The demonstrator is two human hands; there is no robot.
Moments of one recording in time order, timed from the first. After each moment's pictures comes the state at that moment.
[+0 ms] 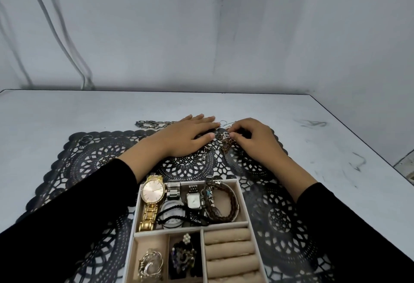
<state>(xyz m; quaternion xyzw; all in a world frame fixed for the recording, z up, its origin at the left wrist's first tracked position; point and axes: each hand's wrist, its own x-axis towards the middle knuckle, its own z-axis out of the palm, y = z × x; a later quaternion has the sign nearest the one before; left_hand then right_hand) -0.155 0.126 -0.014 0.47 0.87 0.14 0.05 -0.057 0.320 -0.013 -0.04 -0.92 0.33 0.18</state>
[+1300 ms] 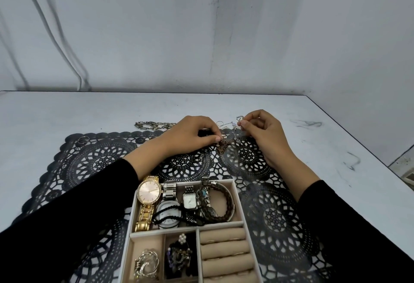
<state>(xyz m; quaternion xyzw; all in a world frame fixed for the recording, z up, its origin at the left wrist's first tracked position) -0.148 0.142 -0.009 0.46 0.81 0.37 0.05 -0.058 0.336 -0.013 -0.10 -0.74 0.63 0.24</state>
